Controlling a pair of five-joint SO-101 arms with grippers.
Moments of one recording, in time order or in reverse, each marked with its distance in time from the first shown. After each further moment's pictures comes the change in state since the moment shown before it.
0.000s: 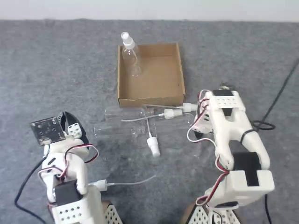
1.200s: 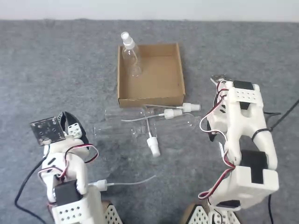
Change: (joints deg) left arm 0.0 0.0 0.0 0.0 0.0; right arm 7.6 1.1 -9.1 9.1 45.4
